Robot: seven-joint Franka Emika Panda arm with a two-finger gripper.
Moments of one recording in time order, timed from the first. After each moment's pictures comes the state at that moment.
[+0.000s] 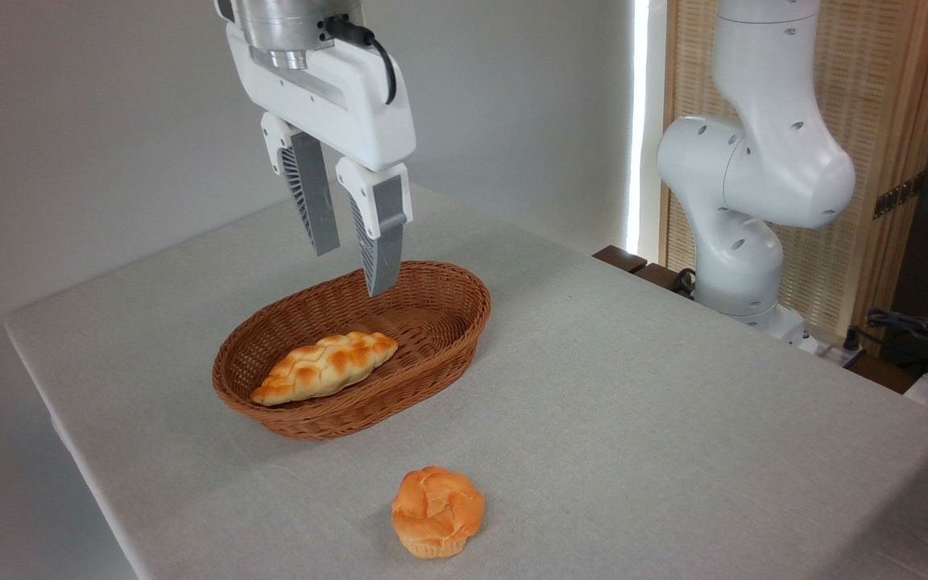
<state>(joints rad) 0.02 0.00 -0.06 -1.56 -0.09 1.57 0.73</state>
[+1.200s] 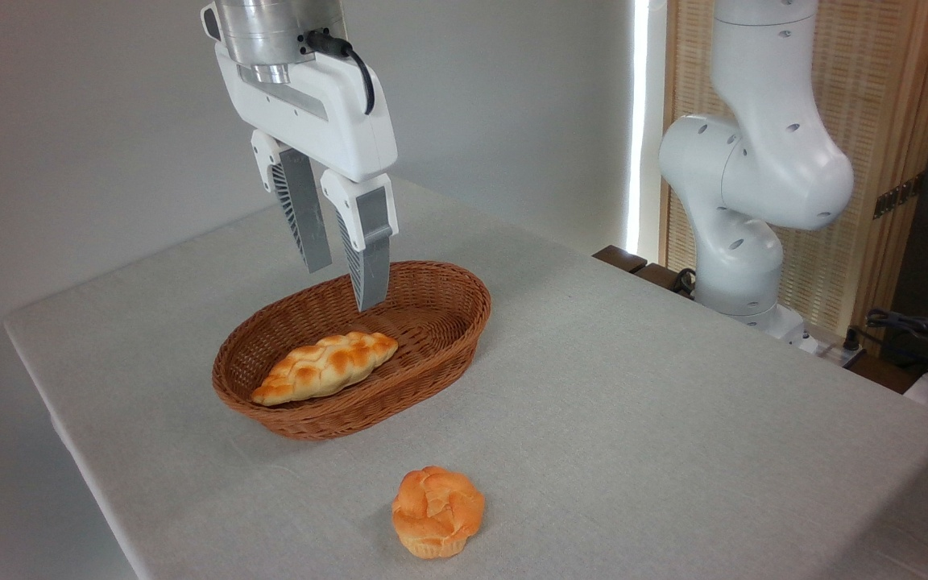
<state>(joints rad) -0.04 0.02 -0.03 -1.56 -0.04 1.60 0.73</state>
